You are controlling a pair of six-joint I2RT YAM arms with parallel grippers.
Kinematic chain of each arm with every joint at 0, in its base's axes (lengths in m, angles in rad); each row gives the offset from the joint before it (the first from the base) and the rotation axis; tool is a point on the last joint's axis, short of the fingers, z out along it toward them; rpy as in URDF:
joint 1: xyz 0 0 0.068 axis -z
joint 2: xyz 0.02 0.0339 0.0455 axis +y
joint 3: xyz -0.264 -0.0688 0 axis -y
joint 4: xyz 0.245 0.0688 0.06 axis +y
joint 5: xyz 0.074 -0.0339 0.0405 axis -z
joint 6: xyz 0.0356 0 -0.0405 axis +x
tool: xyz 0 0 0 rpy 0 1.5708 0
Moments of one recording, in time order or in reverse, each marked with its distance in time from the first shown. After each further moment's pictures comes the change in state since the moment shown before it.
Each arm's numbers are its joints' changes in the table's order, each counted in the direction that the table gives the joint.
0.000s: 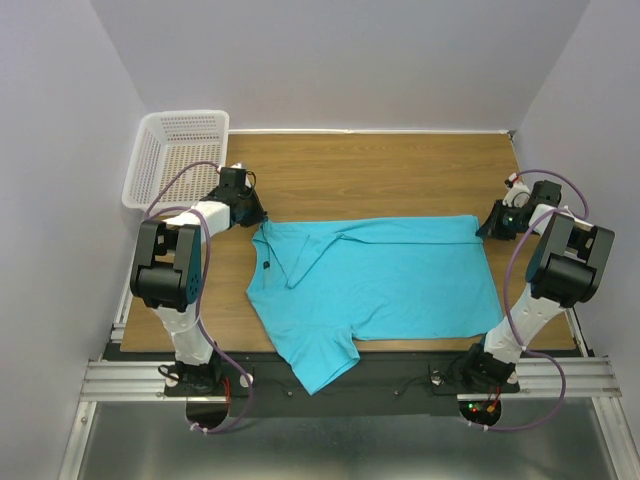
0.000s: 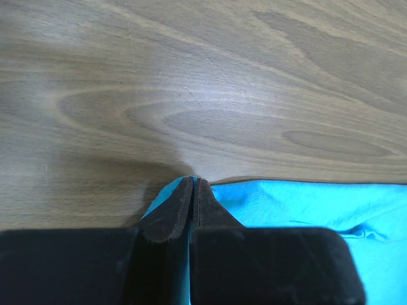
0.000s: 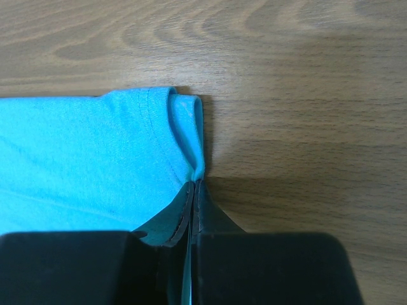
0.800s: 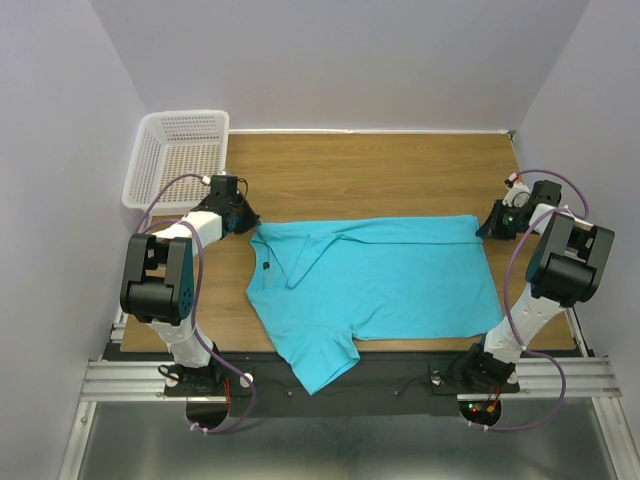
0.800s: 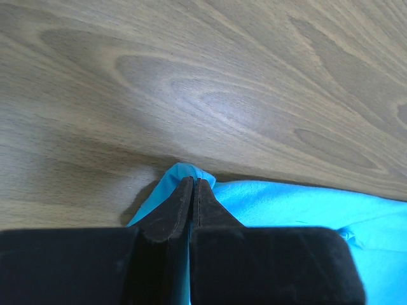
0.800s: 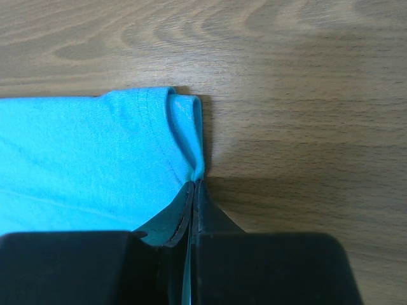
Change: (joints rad) left arm -0.031 -0.111 -0.116 -0.019 -0.048 -0.135; right arm 0.000 0.004 0.005 0.006 0.012 0.001
